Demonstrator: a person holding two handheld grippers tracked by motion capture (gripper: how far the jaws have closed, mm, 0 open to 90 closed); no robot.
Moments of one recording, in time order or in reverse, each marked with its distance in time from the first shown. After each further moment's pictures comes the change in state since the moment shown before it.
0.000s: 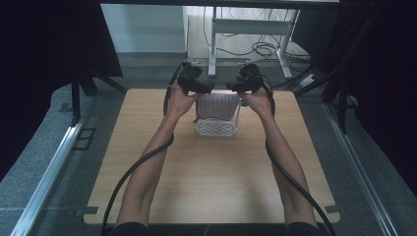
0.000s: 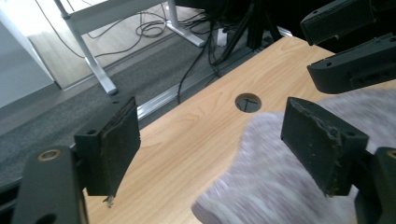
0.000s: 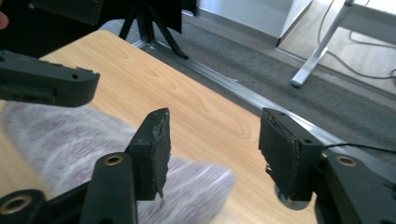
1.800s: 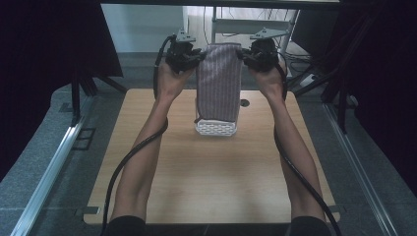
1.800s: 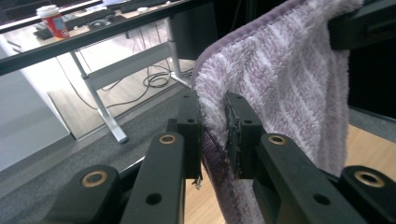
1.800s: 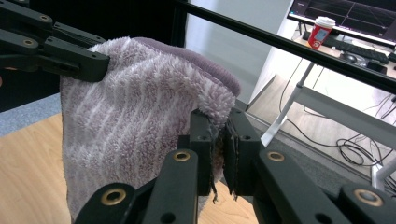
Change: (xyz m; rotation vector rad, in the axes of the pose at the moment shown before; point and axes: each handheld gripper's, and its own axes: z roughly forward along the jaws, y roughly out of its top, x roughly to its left) left arm 0.013 0.059 -0.072 -0.191 0.028 0.040; right arm 0.018 0.066 -0.089 -0.237 -0.098 -0.122
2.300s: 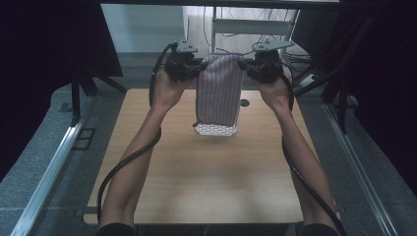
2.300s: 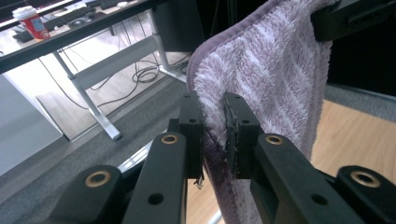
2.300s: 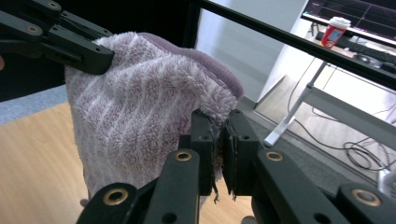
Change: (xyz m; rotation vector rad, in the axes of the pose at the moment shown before) left arm -0.025 -0.003 -0.031 0.030 -0.060 0.076; right arm 0.017 -0.013 -0.031 0.006 0.038 -0.045
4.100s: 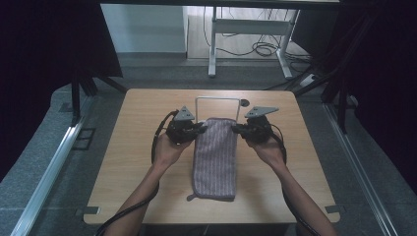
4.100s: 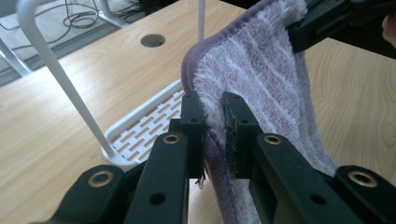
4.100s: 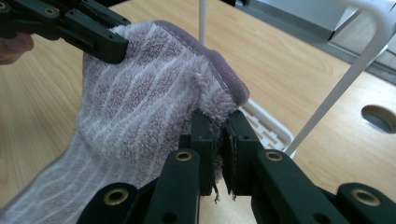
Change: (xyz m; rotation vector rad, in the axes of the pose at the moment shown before) left arm -0.075 -0.159 0.009 0.121 -0.210 -0.099; right arm 0.067 -0.158 0.006 0.202 0.229 0.097
